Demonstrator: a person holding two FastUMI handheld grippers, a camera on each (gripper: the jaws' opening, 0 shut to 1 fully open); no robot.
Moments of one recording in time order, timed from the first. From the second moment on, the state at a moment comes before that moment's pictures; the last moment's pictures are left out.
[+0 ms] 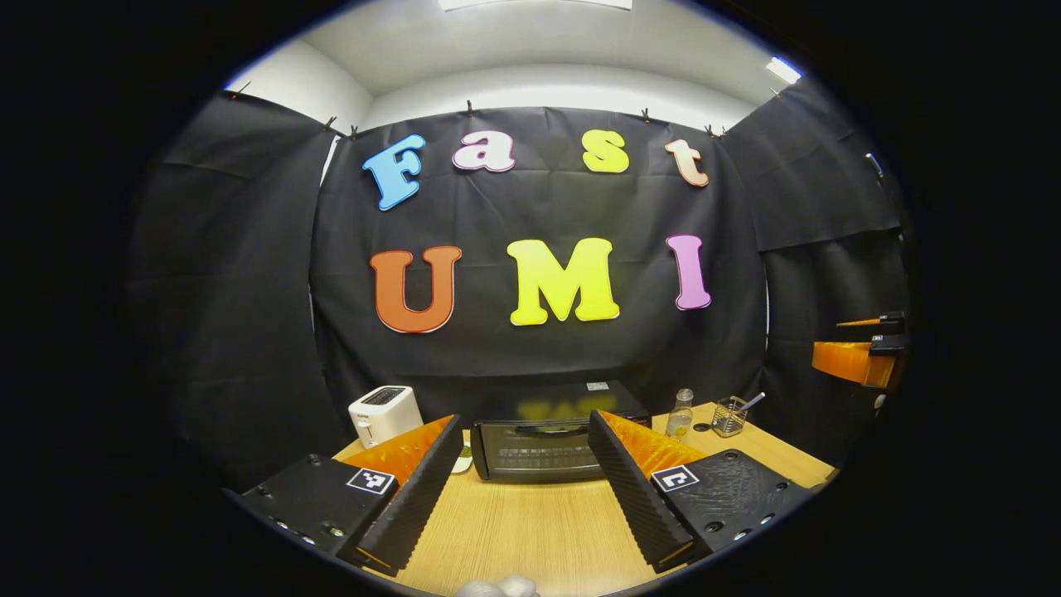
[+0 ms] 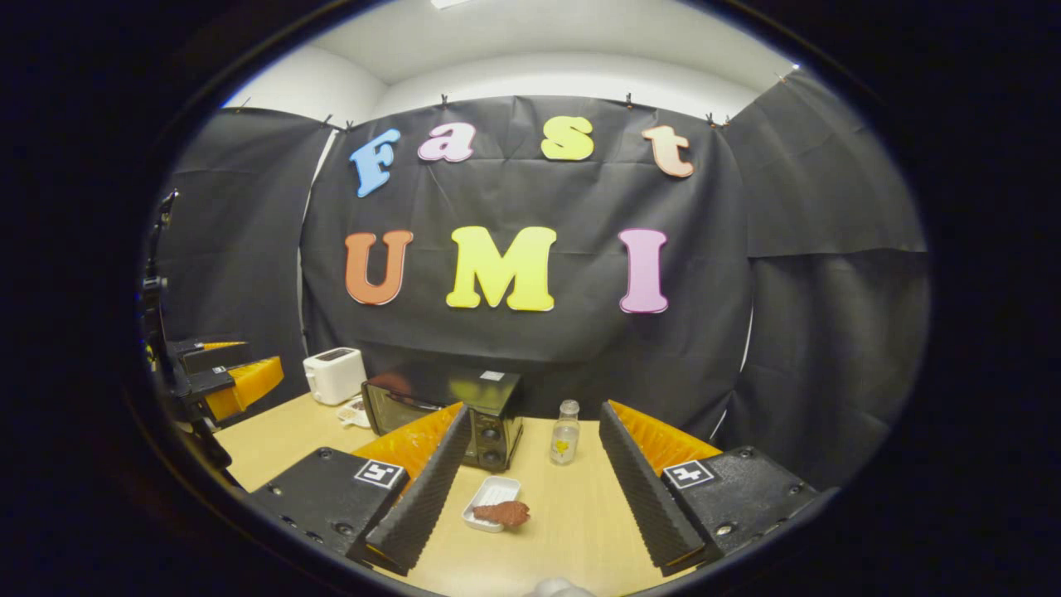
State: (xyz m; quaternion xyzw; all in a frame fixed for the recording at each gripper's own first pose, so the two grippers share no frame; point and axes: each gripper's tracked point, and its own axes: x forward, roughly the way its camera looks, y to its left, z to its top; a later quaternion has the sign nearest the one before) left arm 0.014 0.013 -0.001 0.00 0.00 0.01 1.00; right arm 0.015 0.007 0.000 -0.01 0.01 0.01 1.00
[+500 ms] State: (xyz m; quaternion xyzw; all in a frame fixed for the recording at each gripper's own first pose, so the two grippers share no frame) left arm 0.082 -0.009 -0.007 0.00 -0.01 -0.01 1.00; right arm 0.016 0.000 0.001 0.00 0.02 0.01 1.00
